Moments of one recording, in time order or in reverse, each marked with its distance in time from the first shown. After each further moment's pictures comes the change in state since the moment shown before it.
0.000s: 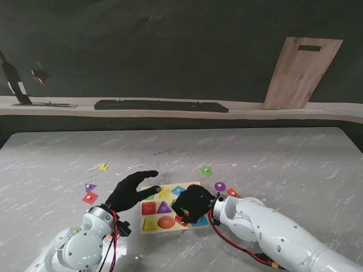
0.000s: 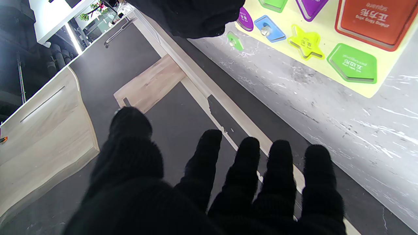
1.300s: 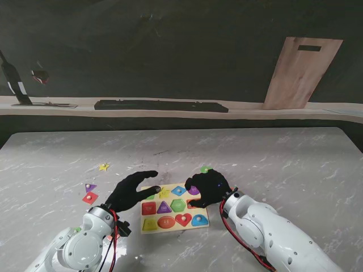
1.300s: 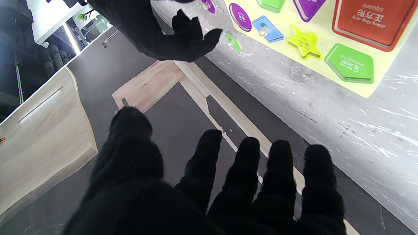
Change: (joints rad) left arm 0.001 0.000 0.000 -0.001 0.002 0.006 0.000; right arm -0.193 0.000 0.295 -0.130 -0.043 0.230 -0.029; left_hand 0.000 0.000 0.000 0.000 0.000 0.000 0.000 0.000 0.000 0.000 0.000 0.000 0.000 0.000 0.000 0.000 0.000 0.000 0.000 0.003; right_hand -0.239 0.089 -0.094 0.136 -0.232 0.093 -0.367 0.154 -0.235 0.025 -0.064 -0.035 -0.180 0.006 -0.088 -0.014 -0.132 -0.014 -0.030 0.000
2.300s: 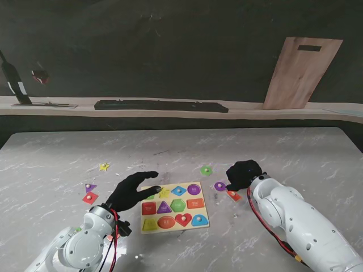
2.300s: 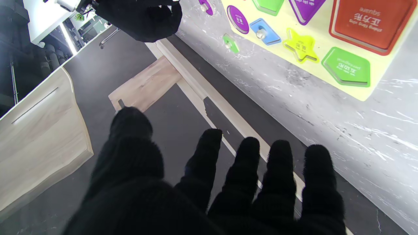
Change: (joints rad) left arm -0.009 0.000 0.007 0.004 -0.008 0.018 -0.008; right arm 0.018 0.057 0.161 0.000 -0.117 0.168 0.323; left_hand 0.001 0.002 0.000 0.000 0.010 0.000 0.000 0.000 0.000 0.000 0.000 0.000 0.000 0.000 0.000 0.000 0.000 0.000 0.000 0.000; right_hand 0.116 0.060 -0.111 0.004 0.247 -0.077 0.191 0.083 0.133 0.023 -0.001 0.011 0.075 0.046 0.024 0.003 0.040 0.013 0.010 0.001
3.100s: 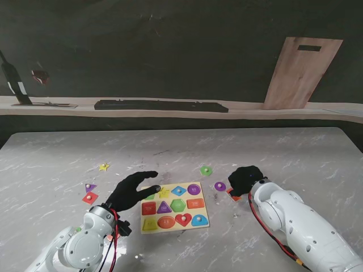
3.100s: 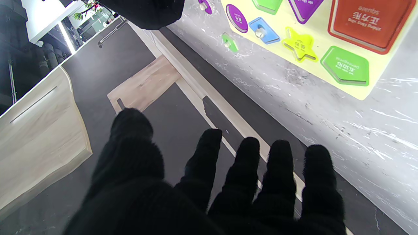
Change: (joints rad) left arm -0.001 0.000 0.001 0.001 0.000 0.004 0.005; right arm 0.004 0.004 -0.028 0.036 0.021 0.016 0.021; left_hand 0.000 0.010 0.001 0.000 0.000 0.000 0.000 0.000 0.000 0.000 0.000 0.000 0.000 0.000 0.000 0.000 0.000 0.000 0.000 0.000; right_hand 0.019 -0.027 0.057 -0.019 0.000 -0.021 0.055 -0.031 0.009 0.000 0.000 0.001 0.010 0.000 0.000 0.009 0.011 0.000 0.001 0.001
